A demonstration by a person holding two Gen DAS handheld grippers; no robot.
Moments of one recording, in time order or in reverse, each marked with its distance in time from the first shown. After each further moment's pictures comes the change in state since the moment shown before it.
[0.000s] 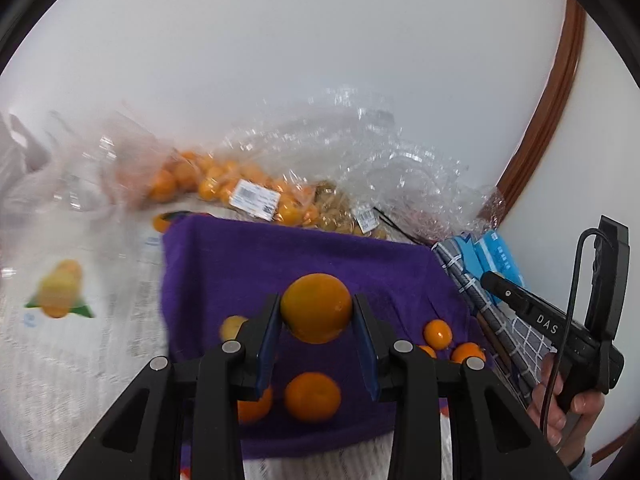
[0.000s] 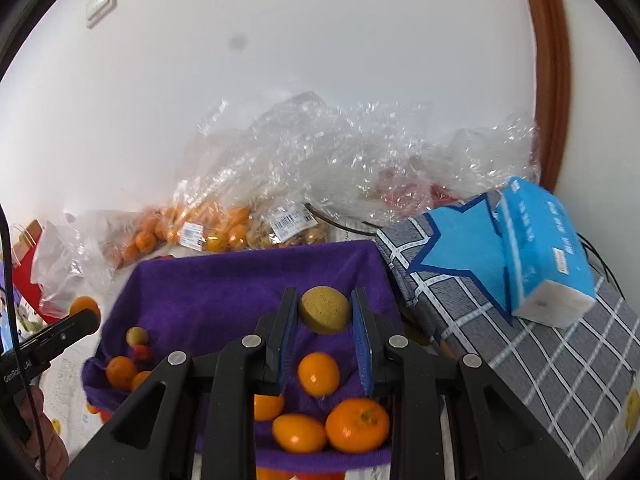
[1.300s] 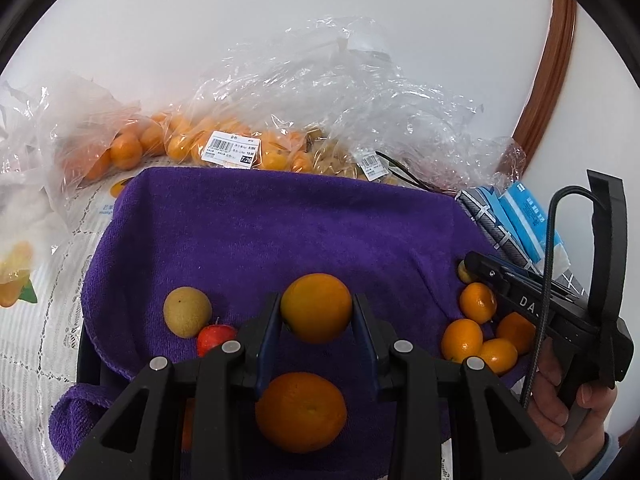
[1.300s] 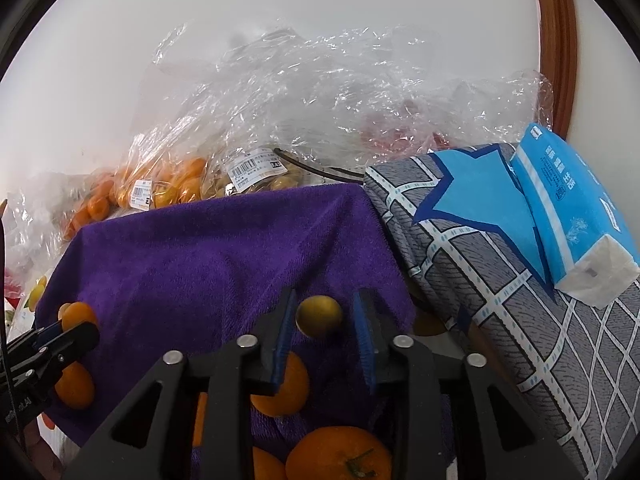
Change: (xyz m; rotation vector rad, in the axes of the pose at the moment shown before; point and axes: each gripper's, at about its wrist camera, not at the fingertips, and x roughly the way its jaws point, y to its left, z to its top) left arm 0.063 -0.017 -0.034 0.083 0.052 0.045; right arm 0.066 -0.006 -0.034 -0.013 0.047 -0.077
